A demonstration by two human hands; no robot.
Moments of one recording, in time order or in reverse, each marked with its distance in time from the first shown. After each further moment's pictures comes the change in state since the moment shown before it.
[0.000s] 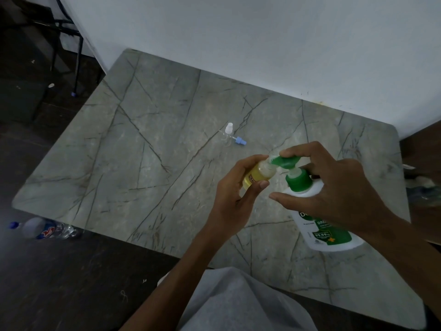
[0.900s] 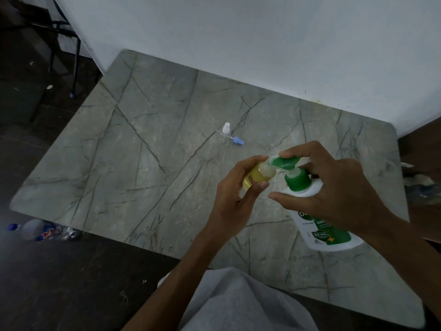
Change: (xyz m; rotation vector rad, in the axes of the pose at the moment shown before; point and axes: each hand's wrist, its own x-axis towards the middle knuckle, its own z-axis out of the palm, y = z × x) left_hand 0.000 0.001 0.007 0.018 0.005 -0.003; right_hand -0.003 0.005 -0.003 0.003 0.005 0.008
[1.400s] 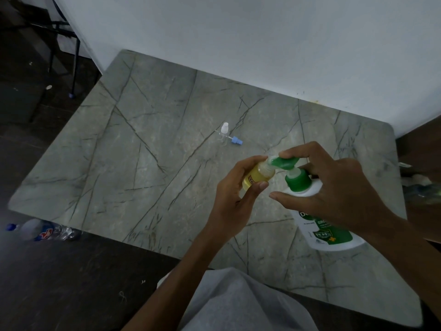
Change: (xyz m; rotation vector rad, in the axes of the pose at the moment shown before) left_hand -0.003 0.001 0.004 -0.025 0.001 0.016; right_hand -0.003 0.002 -0.002 -0.034 0.001 -0.015
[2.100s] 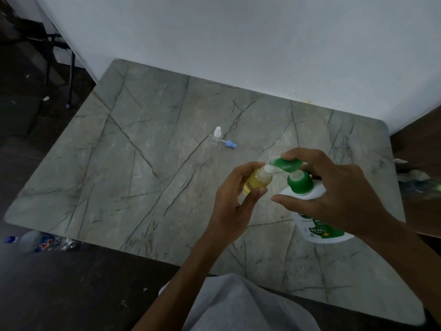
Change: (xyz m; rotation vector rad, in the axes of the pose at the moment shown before) left_hand -0.002 -0.003 0.015 0.003 -0.025 -0.032; right_hand -0.016 0.020 -0.007 -0.050 0.058 -0.035
